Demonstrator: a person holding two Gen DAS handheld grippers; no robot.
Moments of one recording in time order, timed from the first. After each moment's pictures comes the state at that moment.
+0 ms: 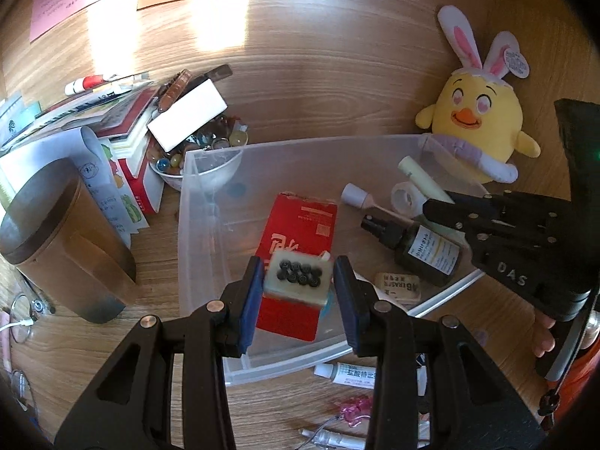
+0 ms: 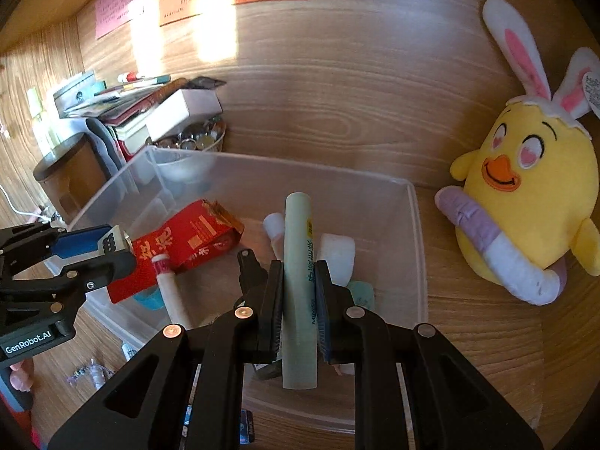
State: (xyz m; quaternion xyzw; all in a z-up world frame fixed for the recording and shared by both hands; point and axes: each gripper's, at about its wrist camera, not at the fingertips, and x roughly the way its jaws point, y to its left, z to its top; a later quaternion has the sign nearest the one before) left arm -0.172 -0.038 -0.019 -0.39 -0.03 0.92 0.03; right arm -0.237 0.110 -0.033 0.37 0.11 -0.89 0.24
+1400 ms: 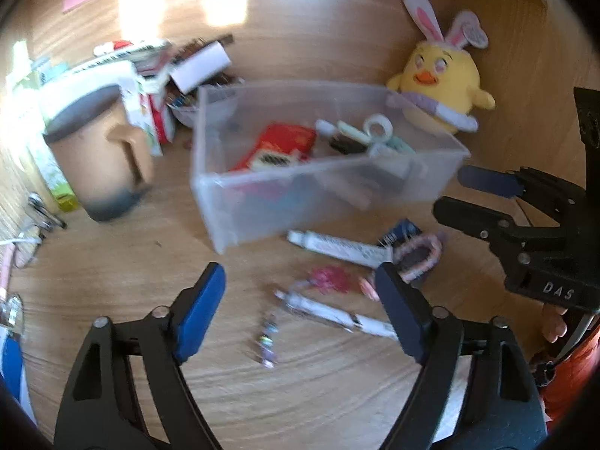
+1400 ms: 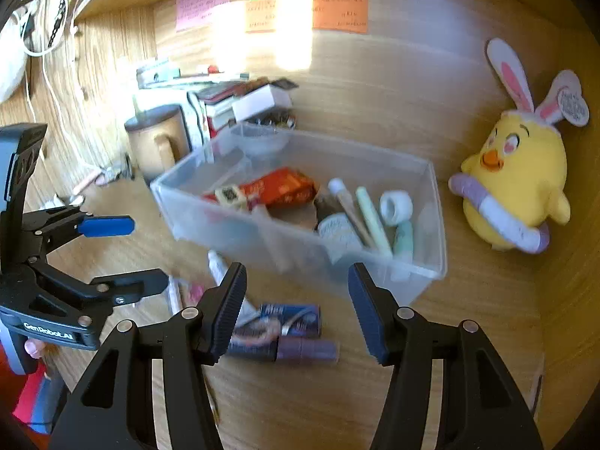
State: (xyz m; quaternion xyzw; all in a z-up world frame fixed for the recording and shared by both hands) left arm -0.077 -0.022 -0.035 -0.42 -0.03 0.91 0.05; right arm -0.130 0.128 -0.023 0.34 0.13 -0.88 0.30
